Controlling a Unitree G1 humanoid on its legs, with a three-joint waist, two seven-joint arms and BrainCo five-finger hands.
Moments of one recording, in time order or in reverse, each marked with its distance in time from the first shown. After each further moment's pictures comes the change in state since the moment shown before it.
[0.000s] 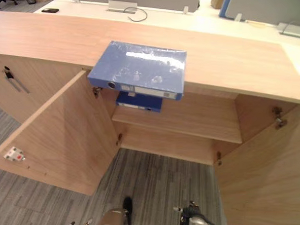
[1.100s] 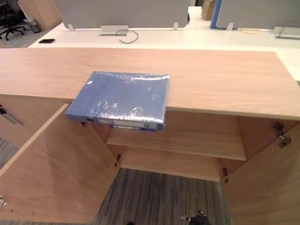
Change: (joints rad) left arm 0.055 -0.043 0.024 0.015 0.033 0.012 -0.035; right arm 0.080 -0.030 -0.046 -0.039 -0.032 0.024 0.028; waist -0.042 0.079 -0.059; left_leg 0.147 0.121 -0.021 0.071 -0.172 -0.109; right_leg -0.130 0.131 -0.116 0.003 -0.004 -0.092
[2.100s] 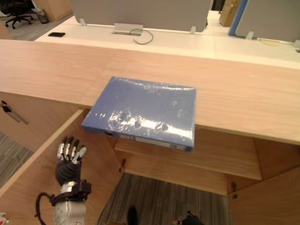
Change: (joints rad) left arm 0.132 -0.084 -0.303 -1.386 -0.188 -0.061 0.038; right arm 0.011 0.012 0.166 0.018 -0.045 0.016 0.027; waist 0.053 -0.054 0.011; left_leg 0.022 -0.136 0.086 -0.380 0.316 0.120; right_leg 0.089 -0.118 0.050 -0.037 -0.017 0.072
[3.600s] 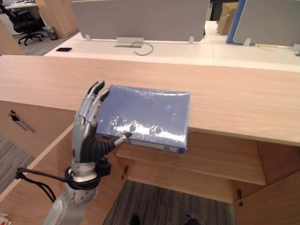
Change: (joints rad) left arm -0.320 0.374 -0.338 -0.182 1.183 0.001 0.306; right arm -0.040 -0.043 0.167 0.132 -0.046 -0.038 -0.034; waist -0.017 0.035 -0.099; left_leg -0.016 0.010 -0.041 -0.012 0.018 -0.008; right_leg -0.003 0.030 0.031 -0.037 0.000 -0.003
